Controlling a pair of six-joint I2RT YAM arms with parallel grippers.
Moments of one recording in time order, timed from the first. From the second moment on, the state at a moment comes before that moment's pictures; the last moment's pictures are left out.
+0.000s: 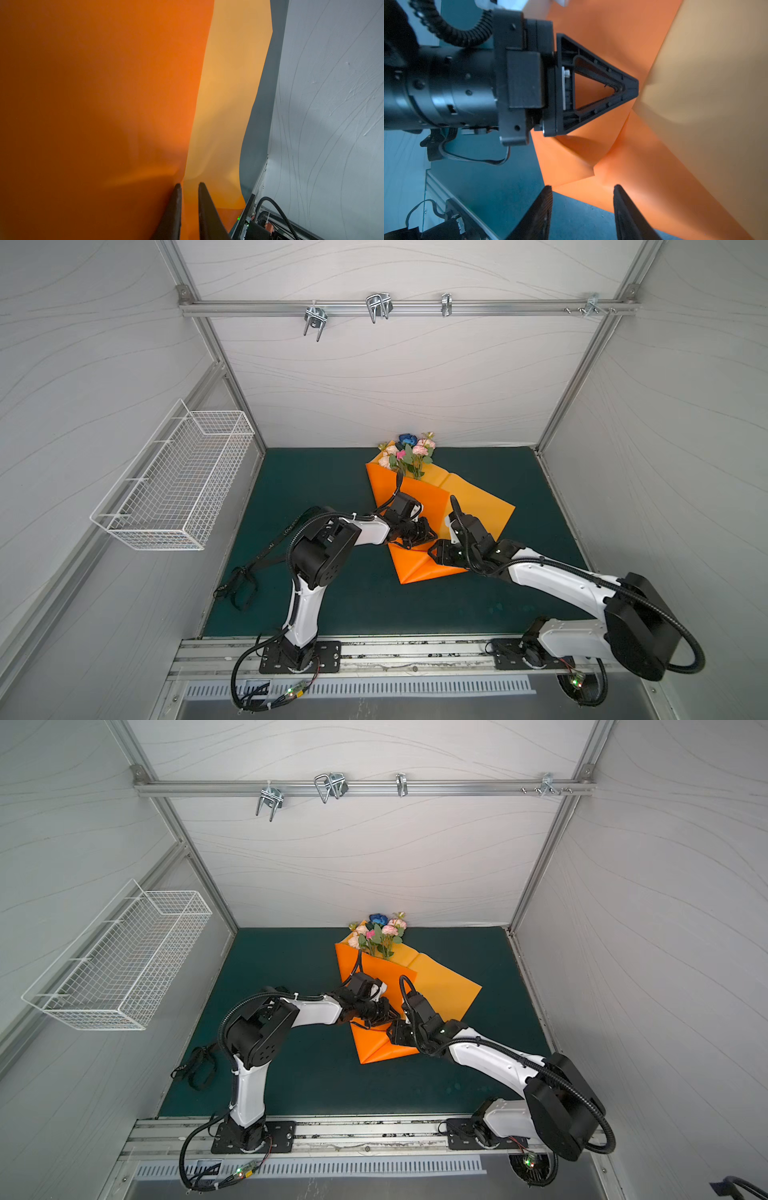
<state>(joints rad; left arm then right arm) -0.65 2.04 1.14 0.07 0.57 -0.89 0.76 1.29 0.68 -0.24 -0.16 0.75</state>
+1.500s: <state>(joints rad) -0.60 1.62 1.15 -0.30 0.17 -0.63 0.71 1.52 0.67 -0.07 -0.33 0.66</state>
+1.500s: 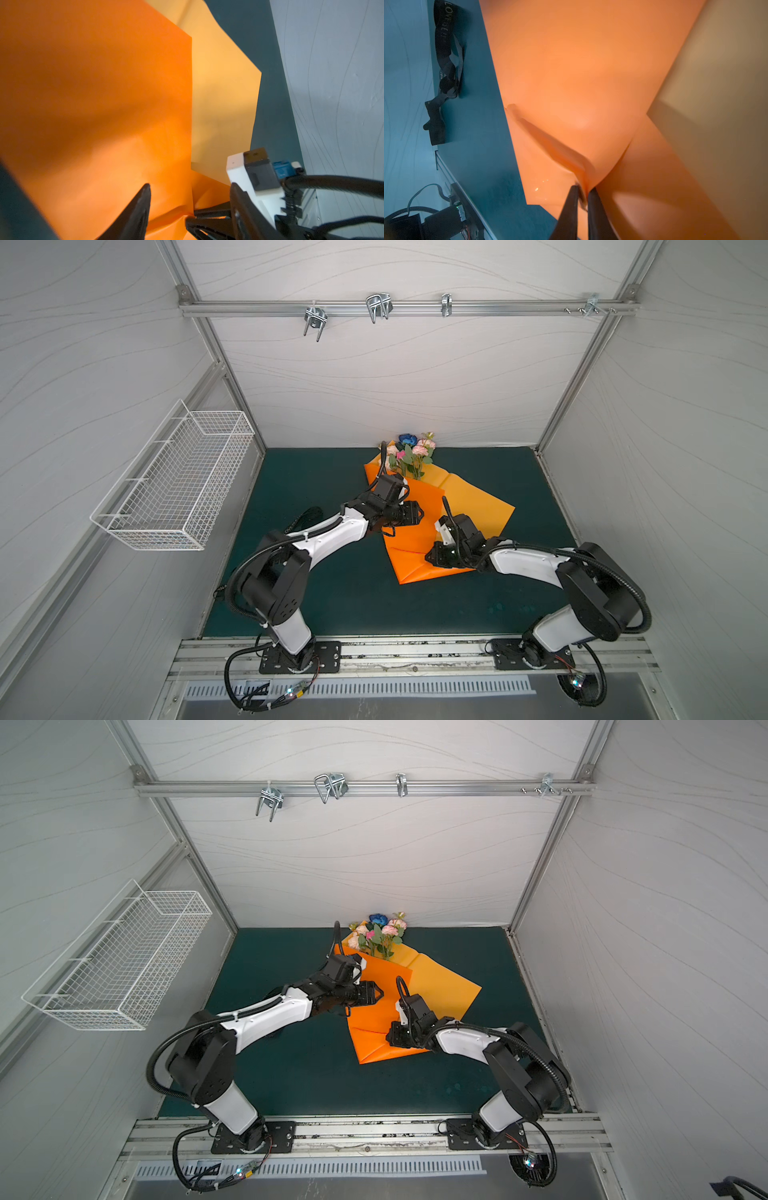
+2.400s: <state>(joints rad) -0.49 1.78 1.07 -0.34 0.07 -0.62 0.77 1.58 0.79 -0.16 -0.22 0.56</state>
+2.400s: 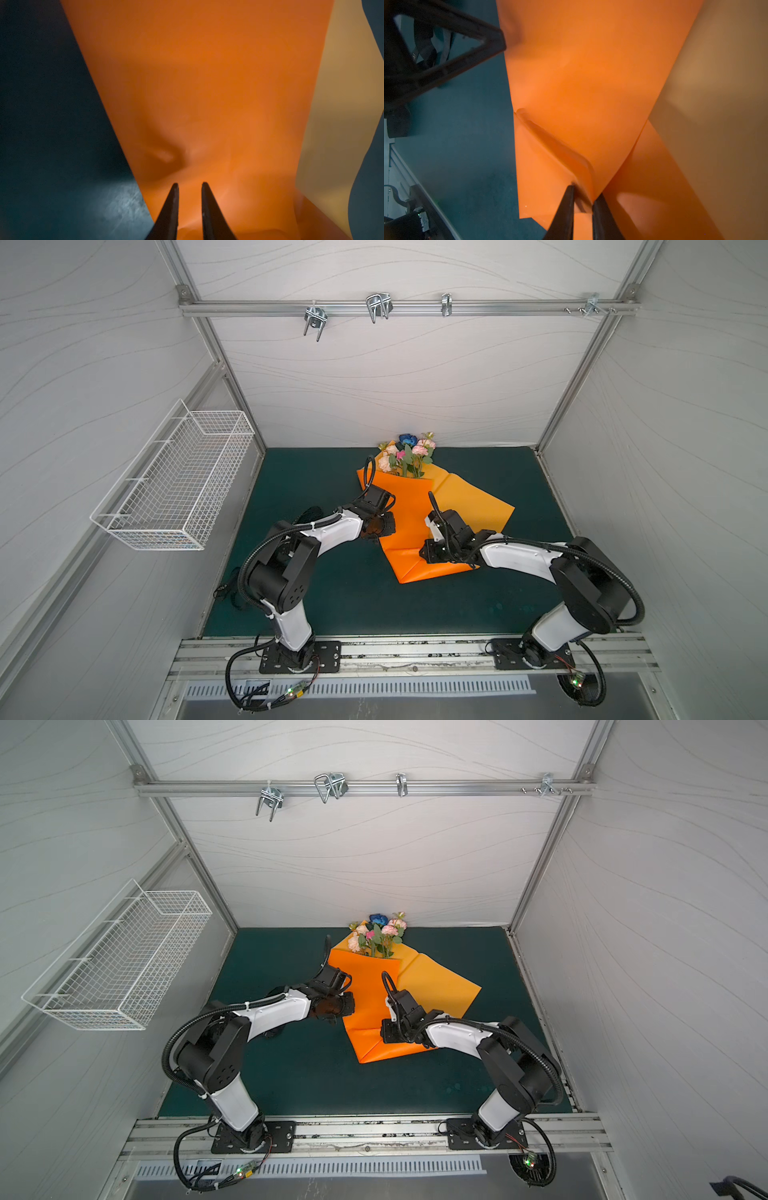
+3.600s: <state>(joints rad) -0.14 2.24 1.66 -0.43 0.21 -0.65 0.79 1.62 0.82 -0.25 -0.17 0.56</state>
